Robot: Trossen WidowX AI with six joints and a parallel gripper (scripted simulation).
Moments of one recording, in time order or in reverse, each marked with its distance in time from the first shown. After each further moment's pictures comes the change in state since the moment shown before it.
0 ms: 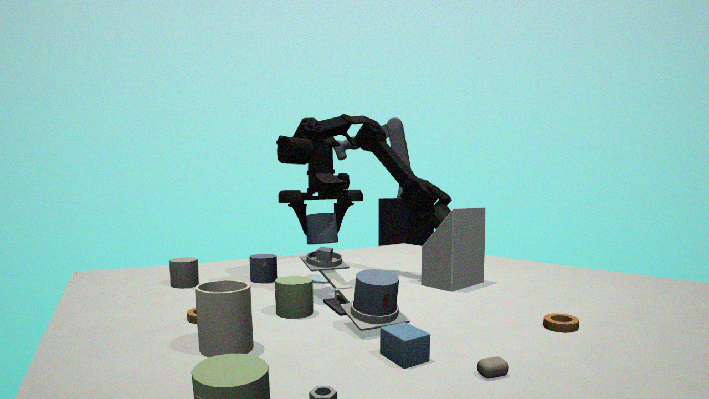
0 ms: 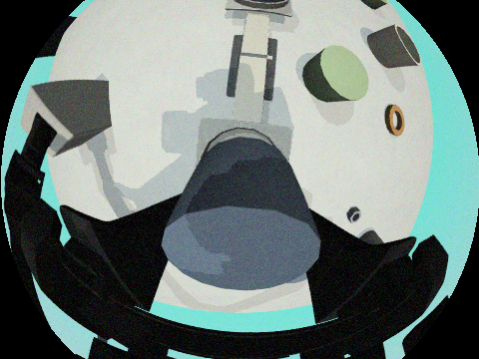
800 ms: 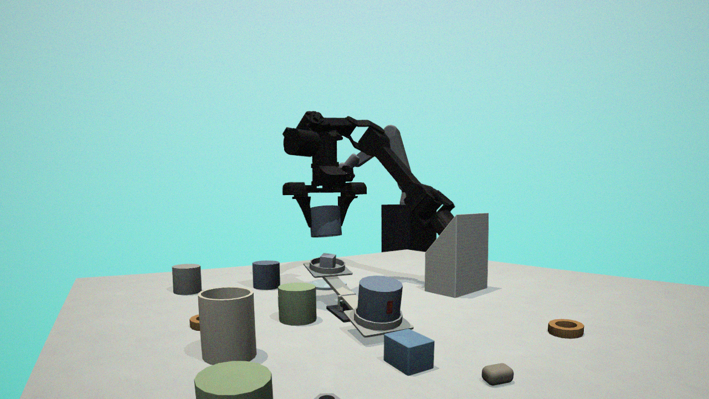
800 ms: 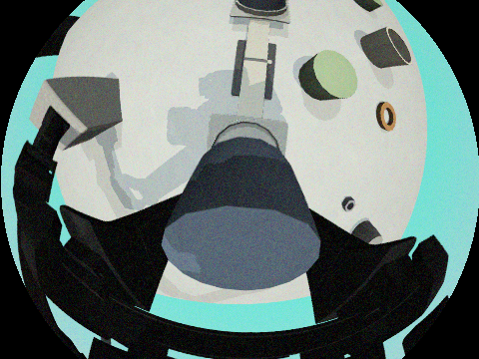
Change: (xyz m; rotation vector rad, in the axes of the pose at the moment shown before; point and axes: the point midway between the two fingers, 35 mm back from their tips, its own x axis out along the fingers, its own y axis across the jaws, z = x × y) arm -0.031 0.004 -0.003 0.000 0.009 -0.002
